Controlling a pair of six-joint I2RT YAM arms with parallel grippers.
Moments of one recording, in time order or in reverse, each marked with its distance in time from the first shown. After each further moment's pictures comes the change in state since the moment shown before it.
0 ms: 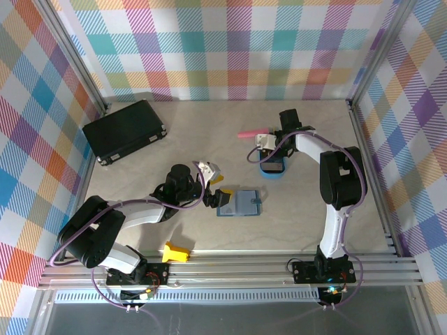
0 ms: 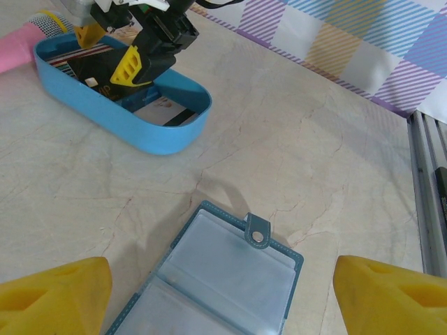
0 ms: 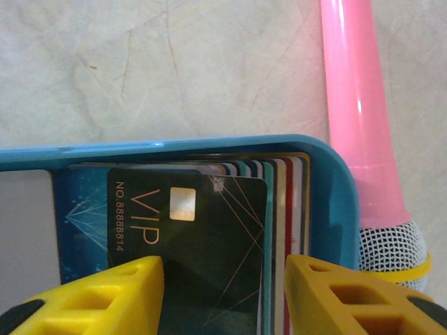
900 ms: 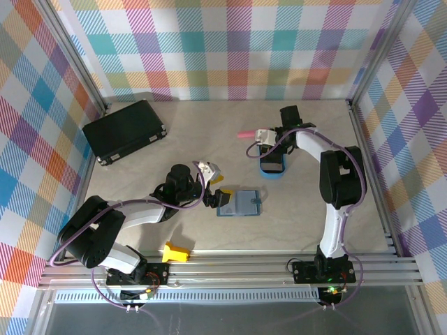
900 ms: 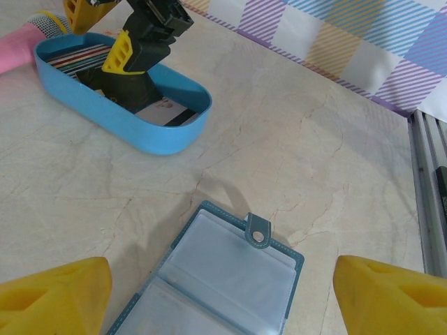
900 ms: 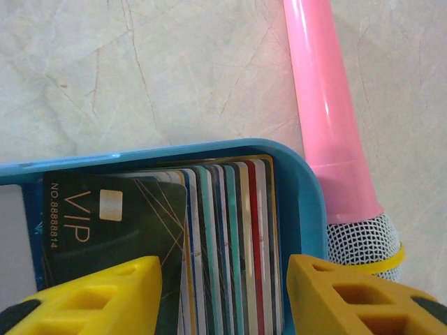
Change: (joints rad) left arm 0.000 0.000 0.000 -0.002 -0.001 0.004; right arm -0.002 0.000 0.039 -0.031 -0.020 0.055
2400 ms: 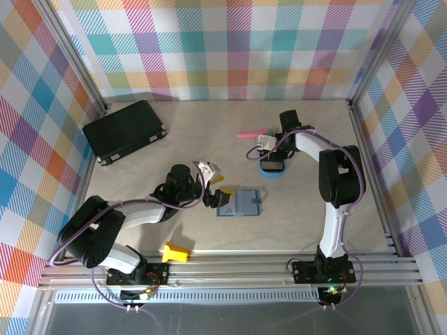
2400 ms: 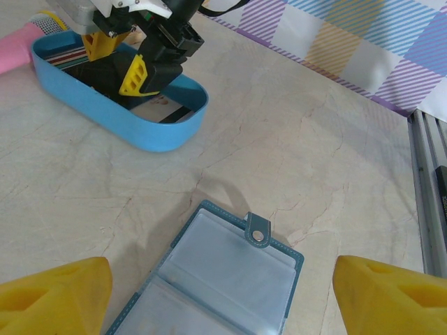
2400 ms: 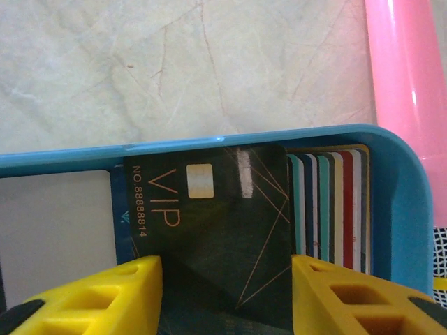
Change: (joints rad) left arm 0.000 0.000 0.000 -0.002 0.001 0.000; right arm -0.006 0.028 -0.018 -0.044 -0.011 0.002
